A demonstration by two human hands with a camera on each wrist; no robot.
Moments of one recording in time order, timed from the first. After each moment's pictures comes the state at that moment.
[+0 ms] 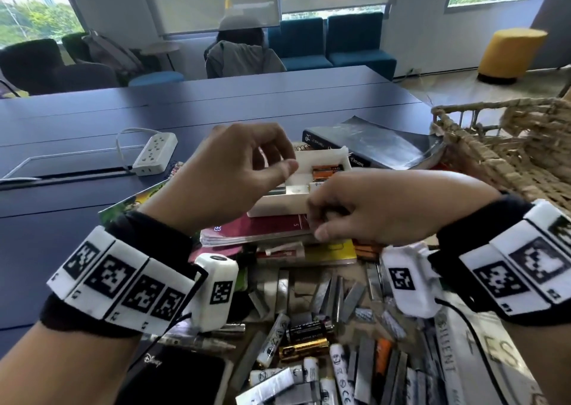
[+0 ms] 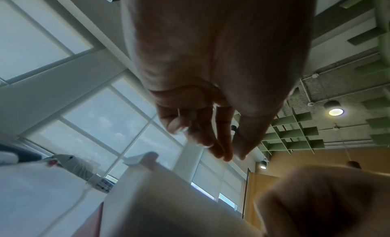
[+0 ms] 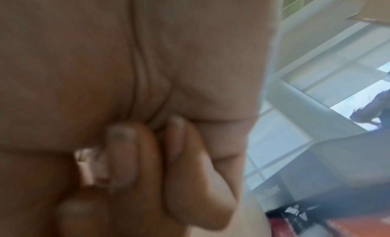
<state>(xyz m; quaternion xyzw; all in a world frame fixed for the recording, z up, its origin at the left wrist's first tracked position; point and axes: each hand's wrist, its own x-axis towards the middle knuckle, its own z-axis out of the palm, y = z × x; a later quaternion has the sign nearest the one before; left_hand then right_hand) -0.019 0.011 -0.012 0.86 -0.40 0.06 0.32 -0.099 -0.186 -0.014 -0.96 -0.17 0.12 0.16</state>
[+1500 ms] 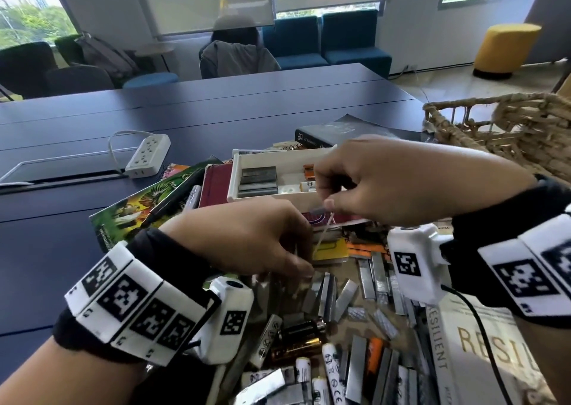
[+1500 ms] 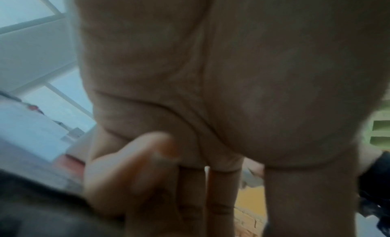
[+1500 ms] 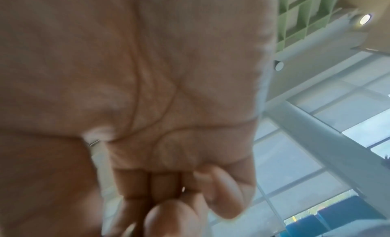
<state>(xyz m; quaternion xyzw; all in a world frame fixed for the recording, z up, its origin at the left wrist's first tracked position) -0.040 -0.007 -0.030 0.83 -0.45 -0.30 0.14 -0.115 -0.191 0.009 -0.98 -0.08 0.04 0.16</state>
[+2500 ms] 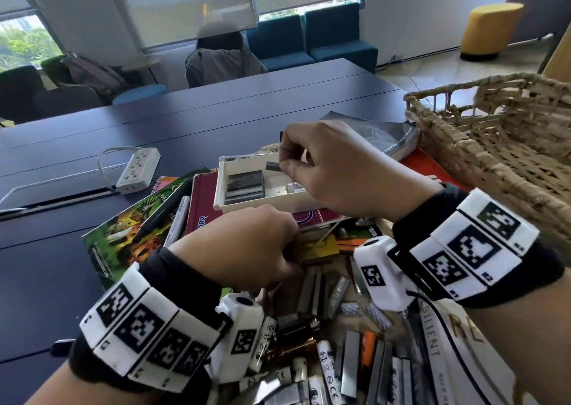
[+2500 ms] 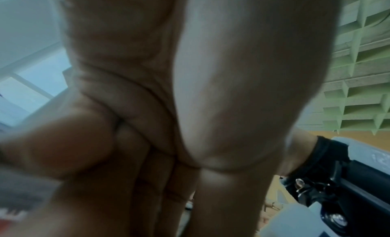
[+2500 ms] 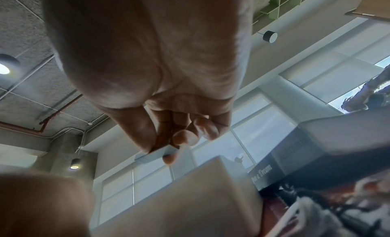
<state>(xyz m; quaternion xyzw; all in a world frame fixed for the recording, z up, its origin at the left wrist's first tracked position) -0.051 -0.019 -0.042 0.87 -0.47 -0.15 0.01 -0.091 -0.180 -0.019 -0.94 -0.06 -0.16 0.30</state>
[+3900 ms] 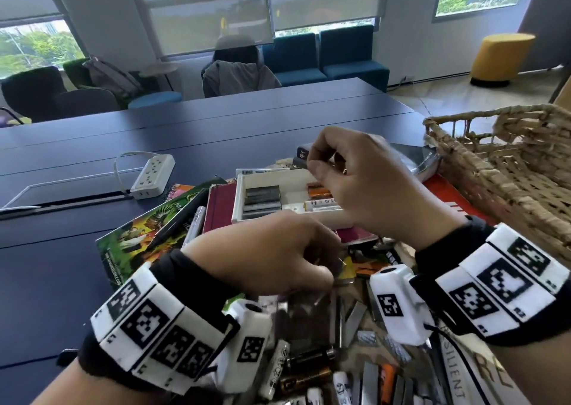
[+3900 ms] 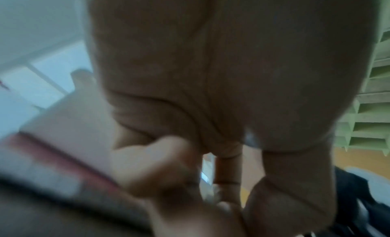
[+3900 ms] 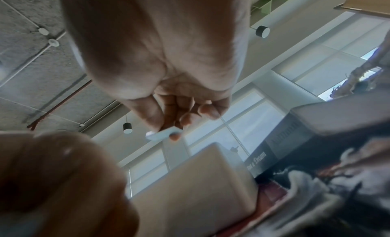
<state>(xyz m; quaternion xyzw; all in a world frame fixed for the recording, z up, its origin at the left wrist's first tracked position) -0.050 -0.021 -0.020 0.81 -0.50 -0.25 0.17 -0.084 -0.185 -0.024 -0.91 -0.03 -0.24 0.32</state>
